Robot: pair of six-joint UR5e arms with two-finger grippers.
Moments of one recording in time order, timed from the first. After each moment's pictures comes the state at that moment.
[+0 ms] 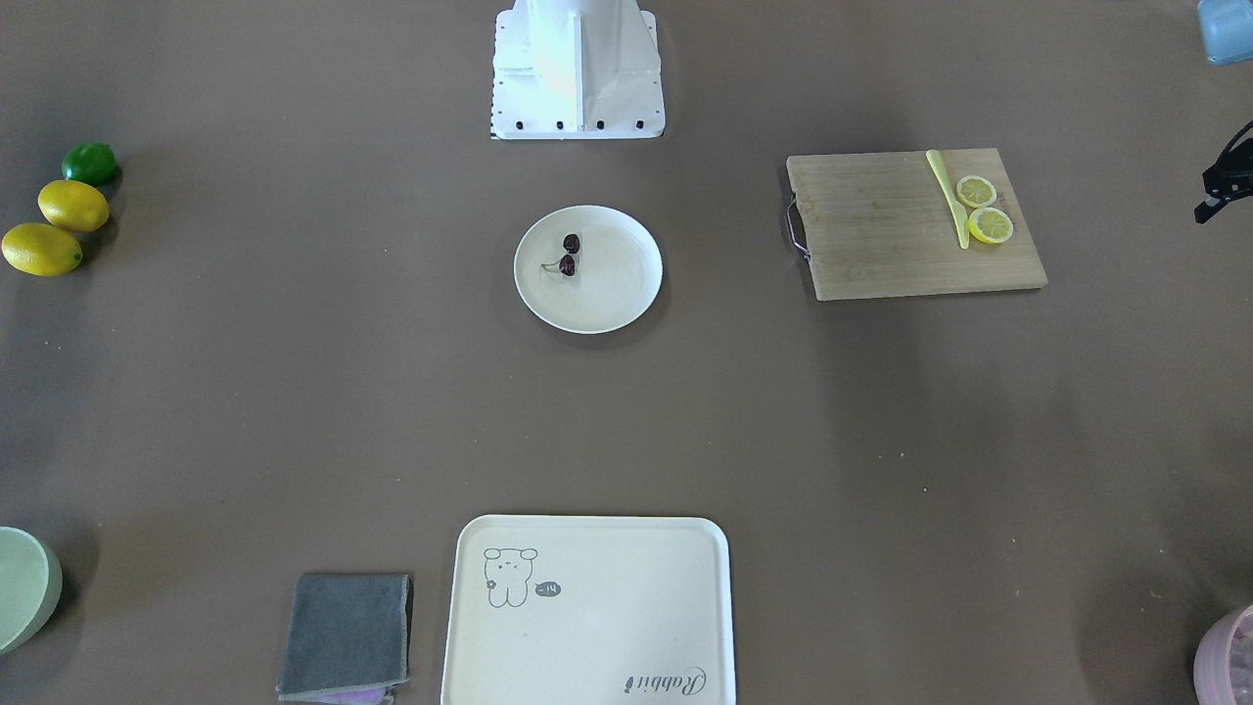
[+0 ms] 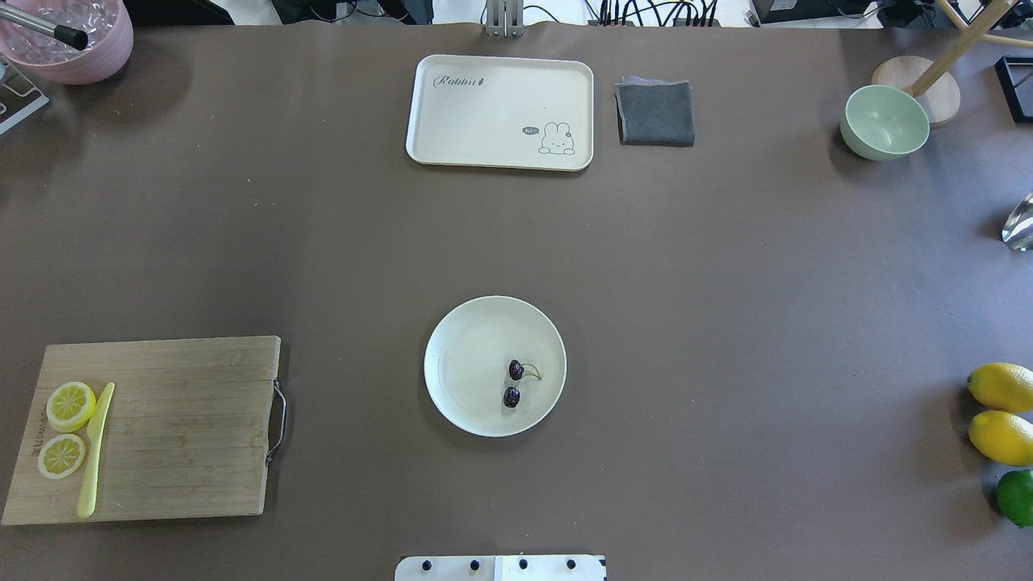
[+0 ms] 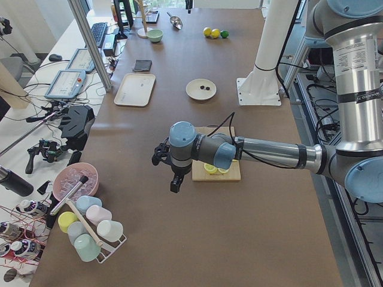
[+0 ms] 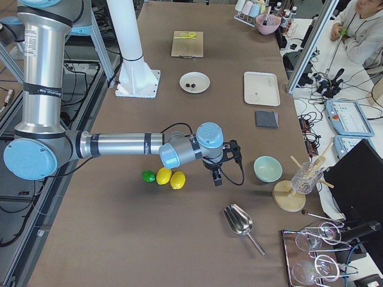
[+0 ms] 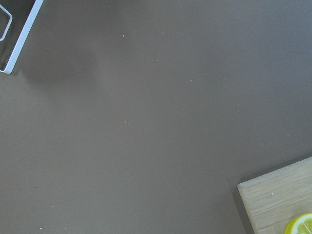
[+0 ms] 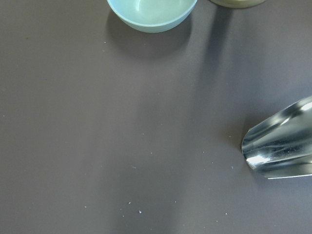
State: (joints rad) left arm -1.40 -1.38 -1.85 -1.76 -2.34 0.00; right arm 1.42 -1.69 1.72 -1.22 2.40 0.11
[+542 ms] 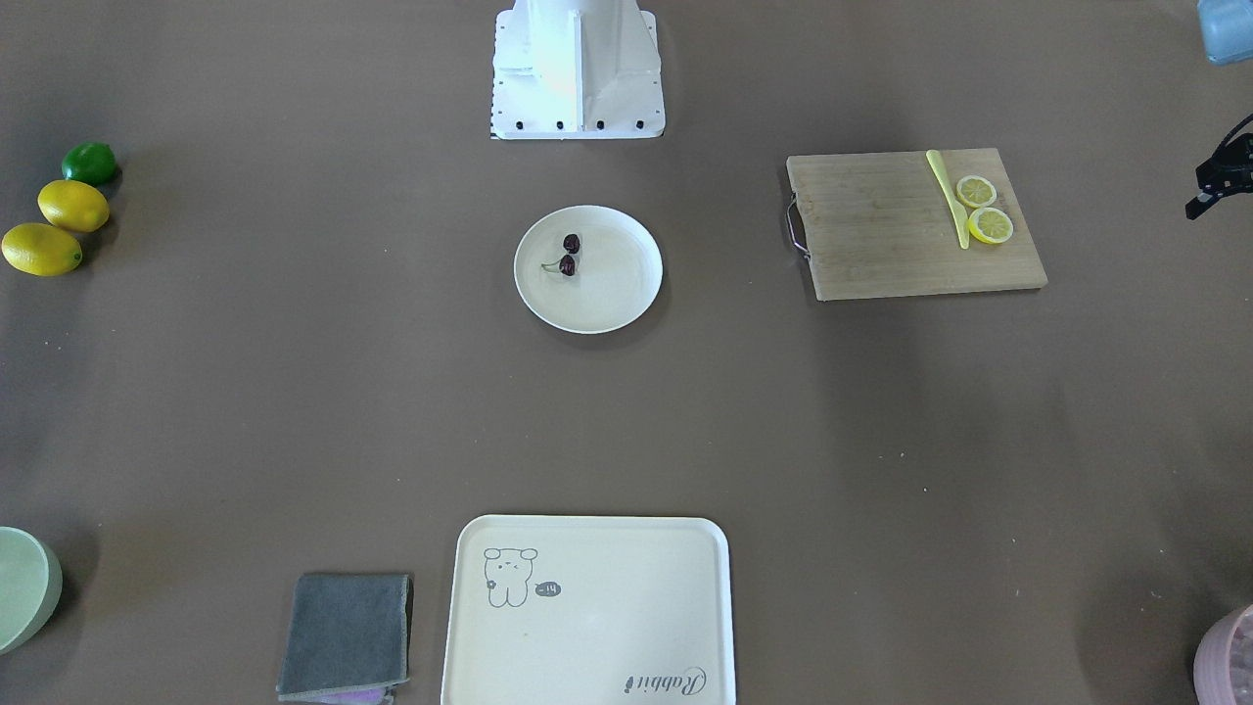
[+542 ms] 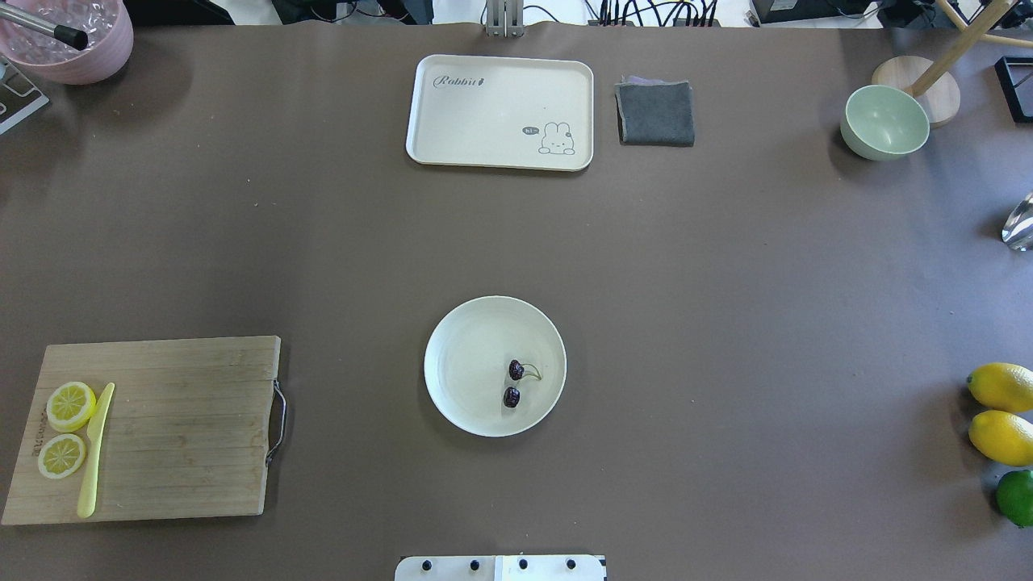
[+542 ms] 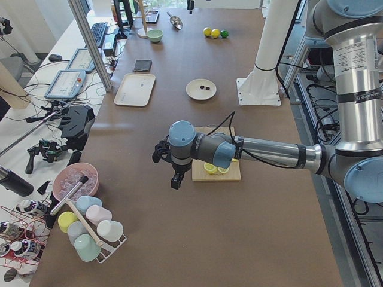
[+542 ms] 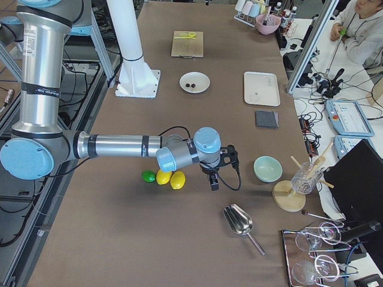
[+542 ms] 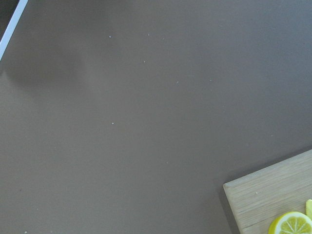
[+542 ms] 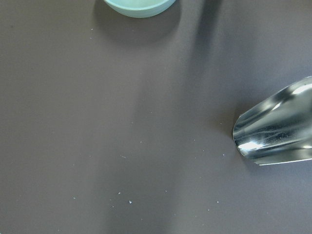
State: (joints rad) left arm -1.40 -1.38 -1.85 -1.76 -2.39 0.00; right arm 1.42 -1.71 1.70 -1.22 2.39 0.11
